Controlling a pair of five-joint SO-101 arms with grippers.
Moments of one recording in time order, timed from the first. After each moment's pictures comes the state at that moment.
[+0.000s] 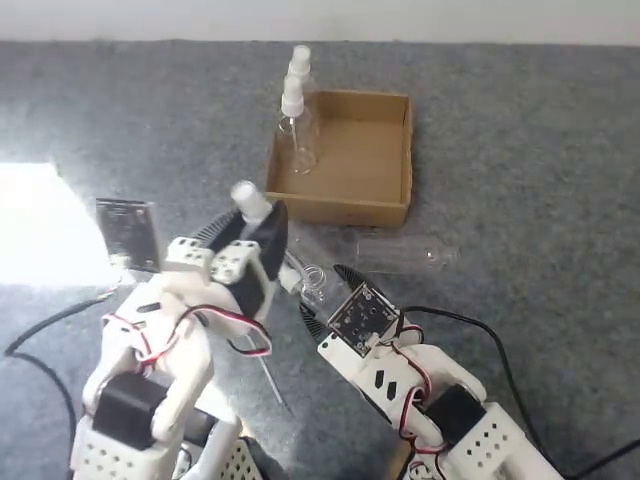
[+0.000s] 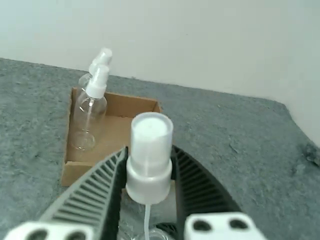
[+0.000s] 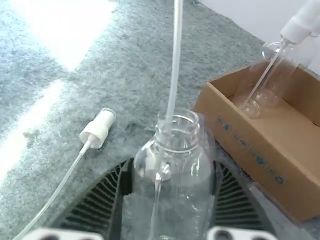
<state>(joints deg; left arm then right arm) 16.1 -78.6 53.4 57.7 25.8 -46.4 -90.1 91.0 33.8 9.8</state>
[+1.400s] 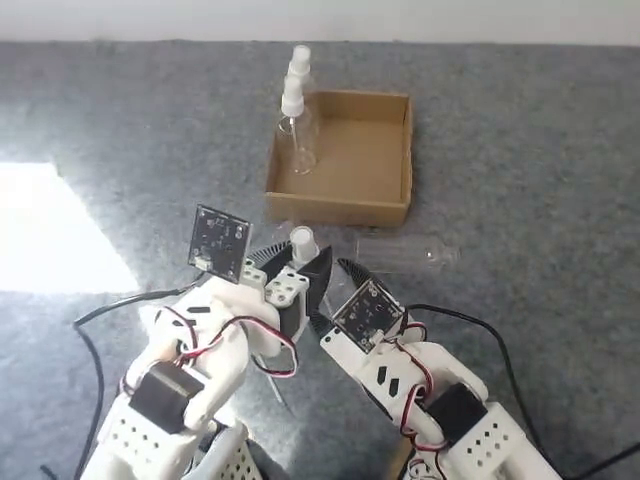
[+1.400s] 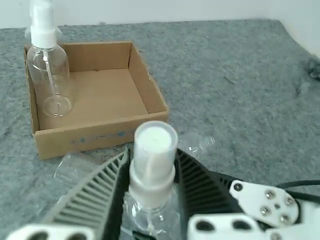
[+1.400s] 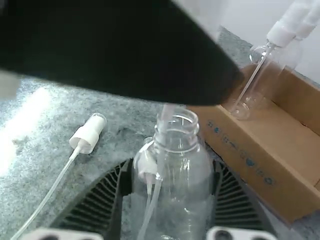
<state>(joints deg) 25.8 -78.5 64.8 56.4 18.8 -44.7 -90.1 91.0 32.4 10.0</state>
